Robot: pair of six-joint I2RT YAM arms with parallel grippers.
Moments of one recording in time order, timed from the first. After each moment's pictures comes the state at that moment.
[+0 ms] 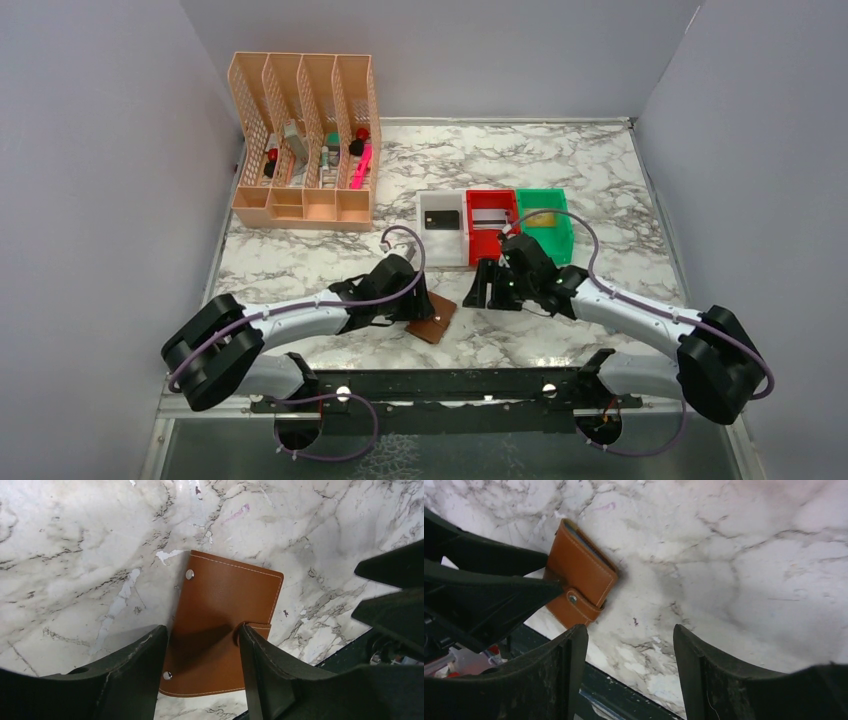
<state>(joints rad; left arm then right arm) -0.87 1.31 0.51 -0.04 0.00 -0.80 0.70 1.20 0.60 -0.28 -0.16 0.73</state>
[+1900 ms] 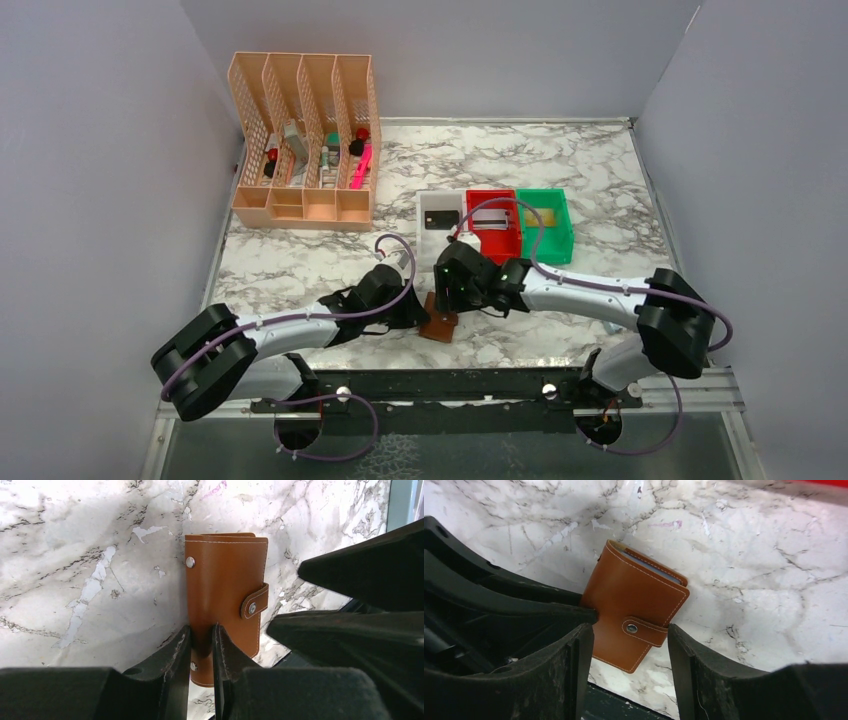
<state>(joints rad) -0.87 1.23 0.37 0.15 0.09 -0.88 1.02 1.47 0.91 -0.42 0.17 0.79</state>
